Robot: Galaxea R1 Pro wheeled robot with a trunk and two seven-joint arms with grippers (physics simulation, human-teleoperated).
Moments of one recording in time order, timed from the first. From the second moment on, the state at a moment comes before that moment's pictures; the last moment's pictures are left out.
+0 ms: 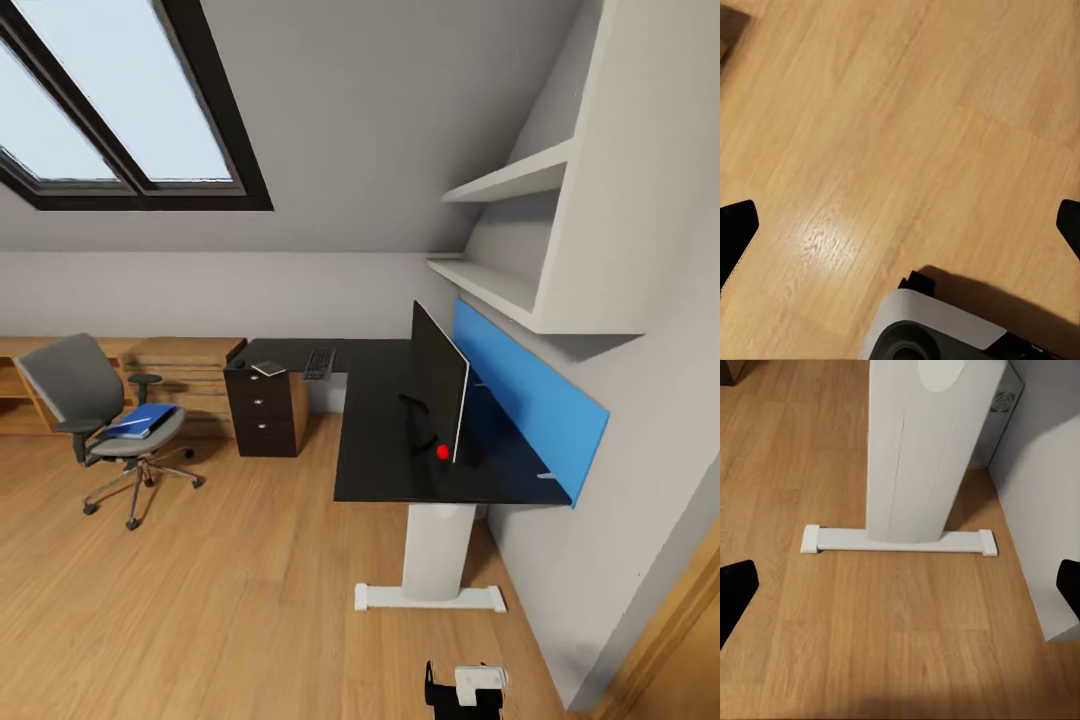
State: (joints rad) left arm -0.14 -0.02 0.06 -0.24 0.24 -0.27 0.26; right arm -0.38 0.12 0.60 -0.12 -0.38 -0.59 -0.38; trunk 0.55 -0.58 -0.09
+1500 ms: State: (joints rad) left arm -0.14 -0.02 0.05 -0.21 0.24 -0.28 0.26; right arm -0.38 0.12 0.60 -0.12 -0.38 -0.59 -0.37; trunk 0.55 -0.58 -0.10
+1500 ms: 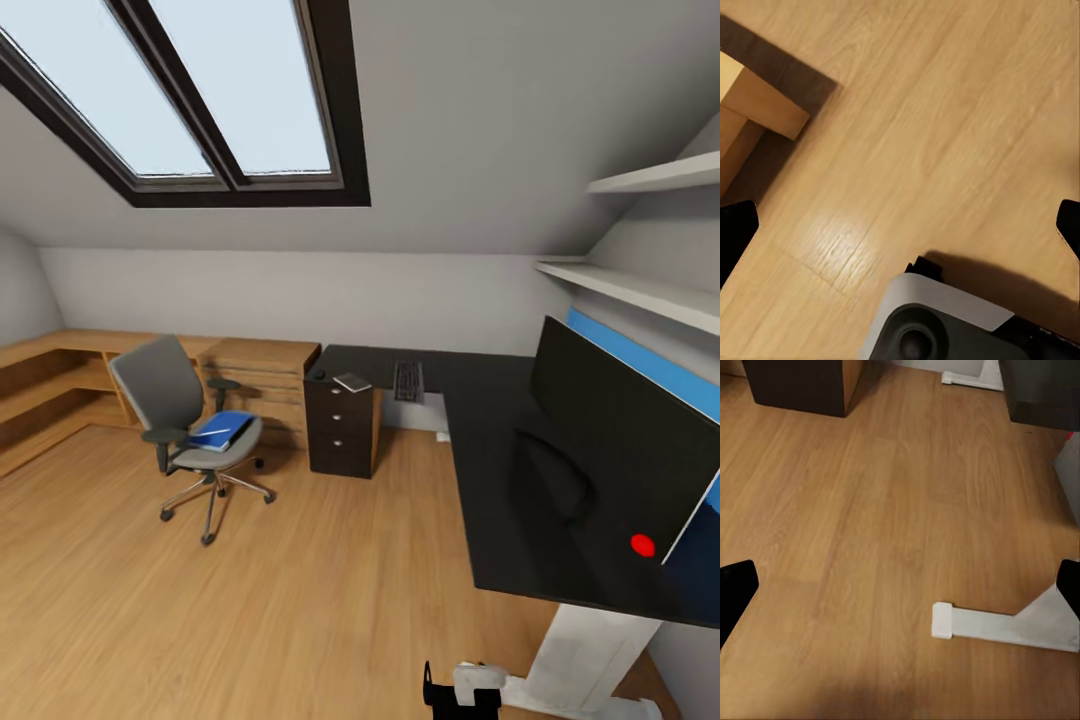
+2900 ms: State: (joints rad) left arm -0.14 -0.02 0.05 -0.21 0.24 -0.27 0.26; right arm -0.38 0.11 0.59 0.02 -0.39 -0.58 -0.38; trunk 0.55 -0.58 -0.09
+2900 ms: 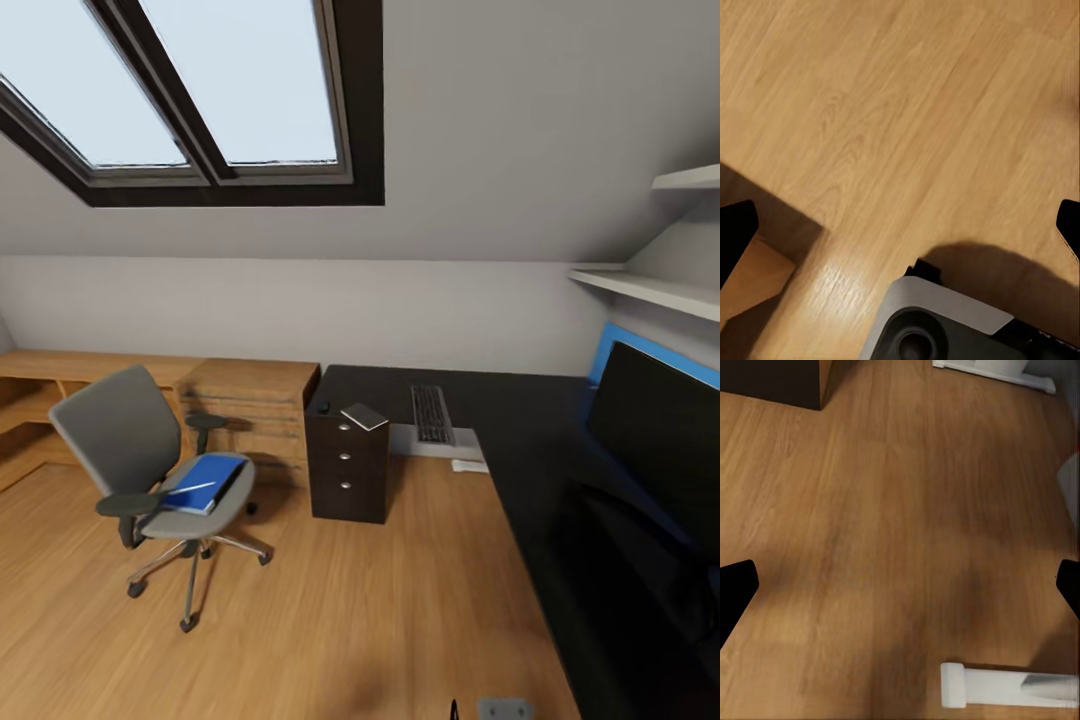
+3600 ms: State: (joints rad) left arm -0.14 -0.01 0.05 -0.21 0.24 -0.27 0.26; right arm -0.38 0.10 0.60 0.02 -0.39 -0.58 -0.38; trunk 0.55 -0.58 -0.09
